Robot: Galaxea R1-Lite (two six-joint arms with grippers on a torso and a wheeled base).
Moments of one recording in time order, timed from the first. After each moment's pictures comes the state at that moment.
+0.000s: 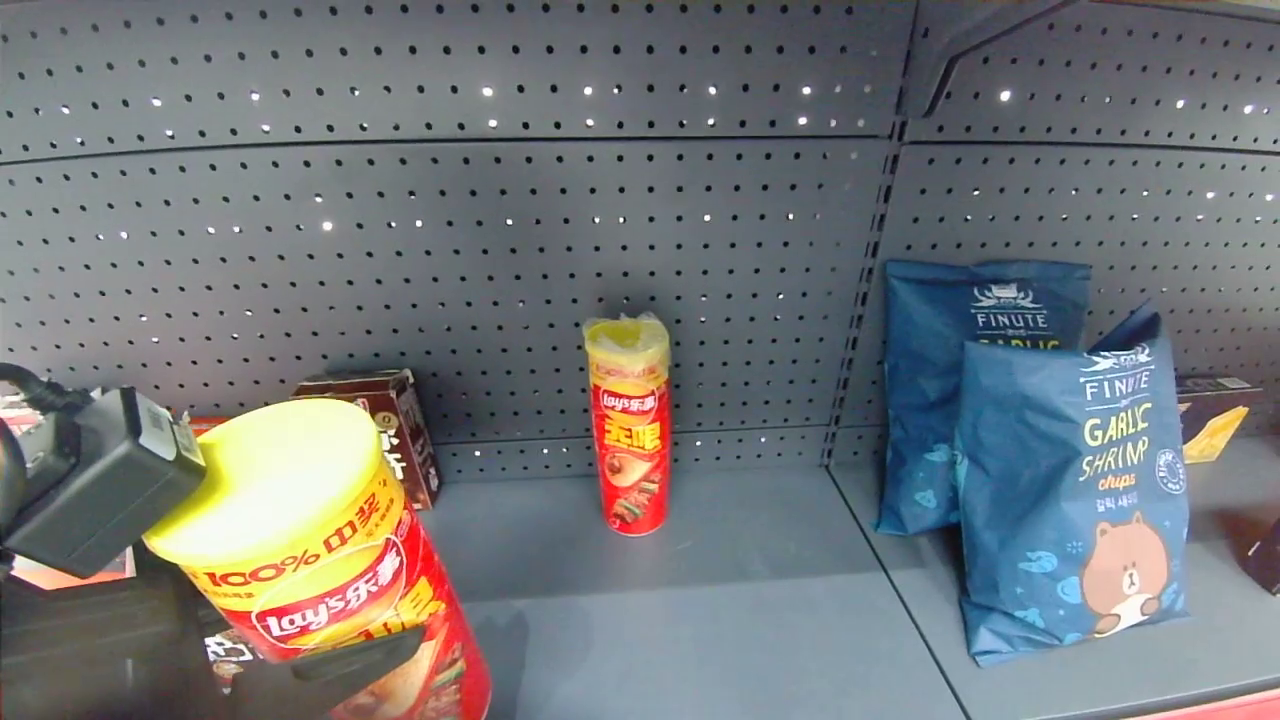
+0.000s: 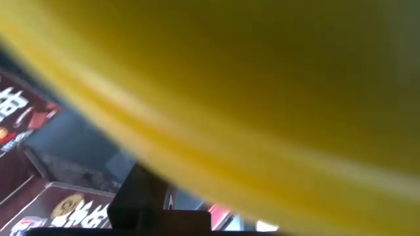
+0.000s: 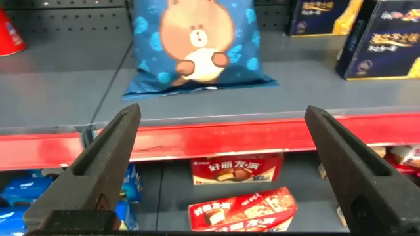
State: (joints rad) left arm -0.58 1.05 -0.68 0.08 -0.15 0.06; right arm 0.00 0.00 0.00 0.01 0.00 0.00
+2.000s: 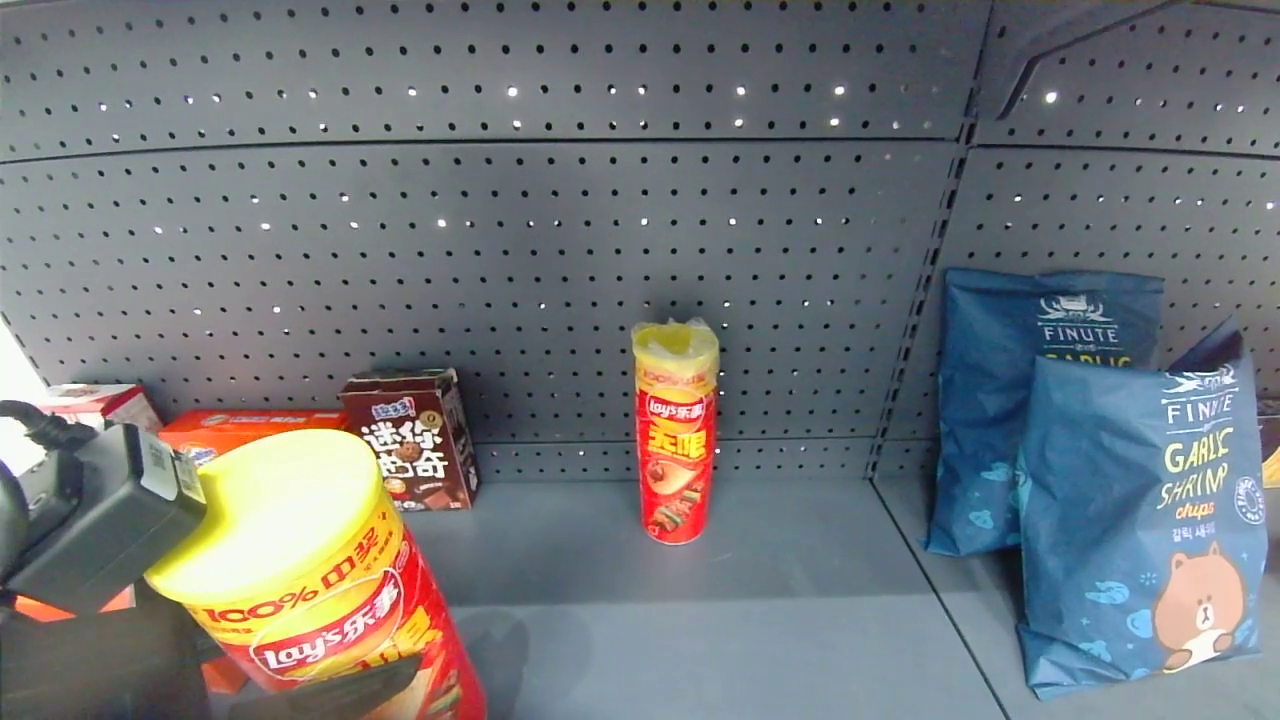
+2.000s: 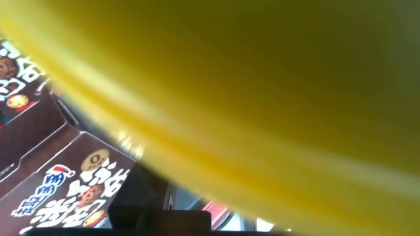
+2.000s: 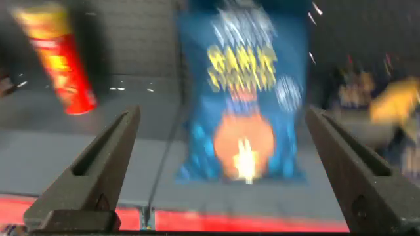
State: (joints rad) left arm -0.59 1.04 -0.64 0.07 -0.15 0.06; right arm 0.03 0.38 -0.47 0.05 0.09 -0.02
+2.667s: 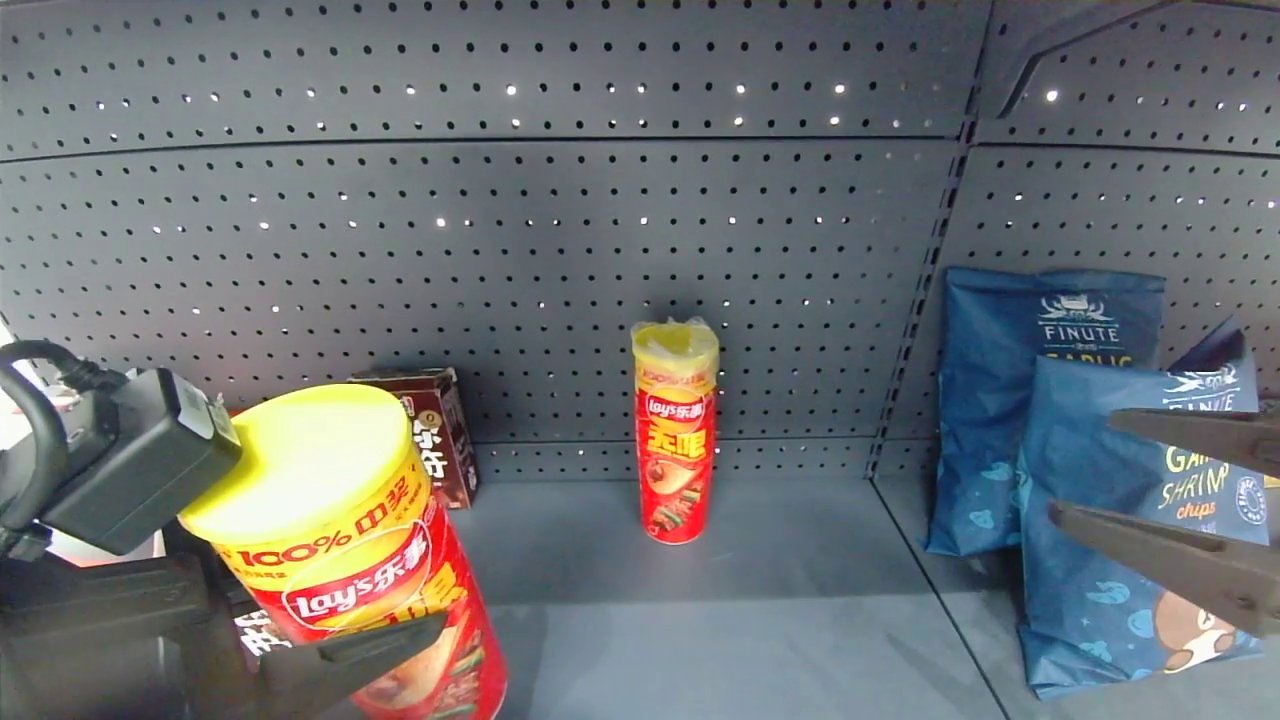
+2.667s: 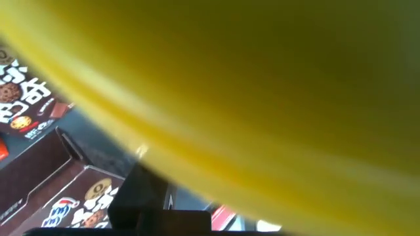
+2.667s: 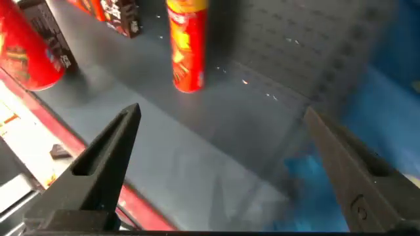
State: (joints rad) left arm -0.60 1.09 -0.71 0.07 -0.15 0.06; right arm 0.57 1.03 -0.72 -0.10 0.09 -0.09
